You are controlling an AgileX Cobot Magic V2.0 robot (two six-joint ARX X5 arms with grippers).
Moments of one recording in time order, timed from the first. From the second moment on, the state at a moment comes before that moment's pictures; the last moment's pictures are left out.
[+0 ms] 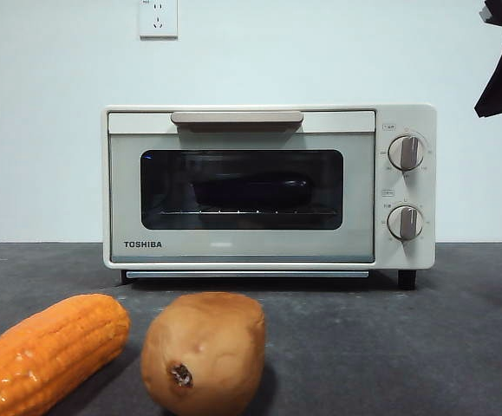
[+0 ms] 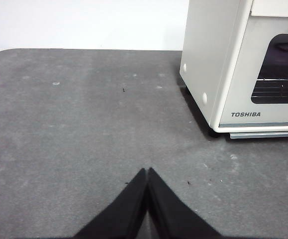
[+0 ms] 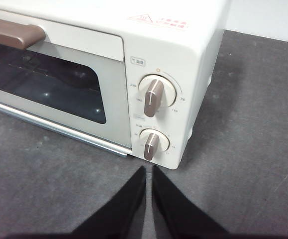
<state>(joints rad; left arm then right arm) -0.07 0.00 0.03 -0.18 0.04 -0.02 0.33 0.77 0.55 -0.17 -0.05 0.02</state>
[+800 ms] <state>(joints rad) -0.07 0.00 0.03 -0.18 0.04 -0.02 0.10 0.16 0.36 -0.12 0.15 -0.11</state>
